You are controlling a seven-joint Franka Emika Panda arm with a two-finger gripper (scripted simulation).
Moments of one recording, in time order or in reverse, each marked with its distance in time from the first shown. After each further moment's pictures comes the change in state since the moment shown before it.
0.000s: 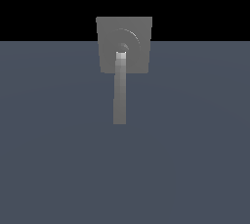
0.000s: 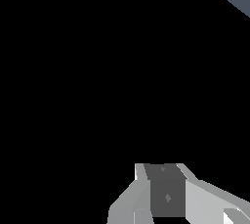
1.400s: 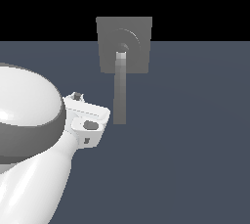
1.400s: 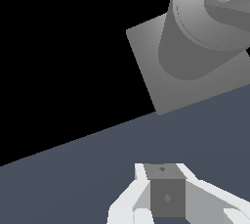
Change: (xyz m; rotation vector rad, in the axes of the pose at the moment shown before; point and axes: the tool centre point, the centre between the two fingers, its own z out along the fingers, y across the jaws) arm 0.335 0.166 -0.172 -0.626 -0.650 -1.761
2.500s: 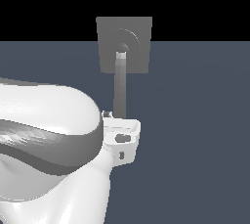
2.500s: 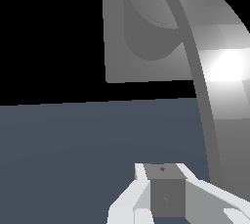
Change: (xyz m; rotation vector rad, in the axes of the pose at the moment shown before) arm -0.021 0.098 -0.026 -0.116 -0.136 -0.304
